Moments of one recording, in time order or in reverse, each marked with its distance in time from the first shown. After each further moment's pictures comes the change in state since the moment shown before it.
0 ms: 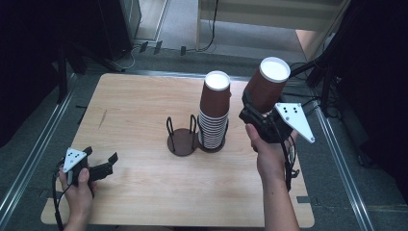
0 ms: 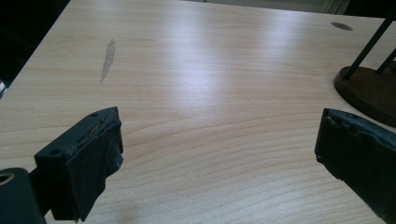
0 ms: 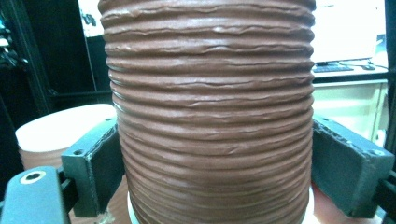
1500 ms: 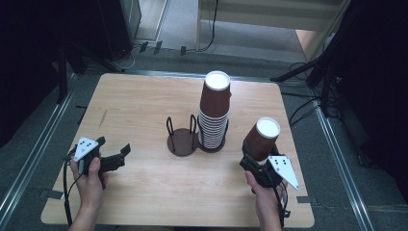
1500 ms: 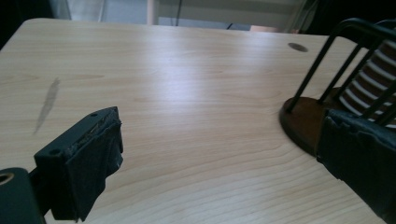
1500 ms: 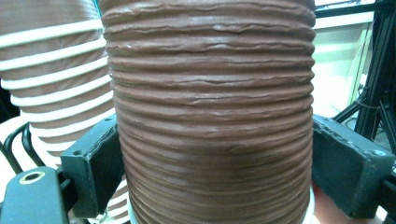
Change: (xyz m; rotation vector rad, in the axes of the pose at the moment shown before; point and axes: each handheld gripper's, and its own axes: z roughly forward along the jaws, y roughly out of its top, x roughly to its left) left arm -0.043 0.040 0.009 -0.019 -0.101 0.021; right arm -0.036 -0.138 -0.052 0.136 -0.049 0.032
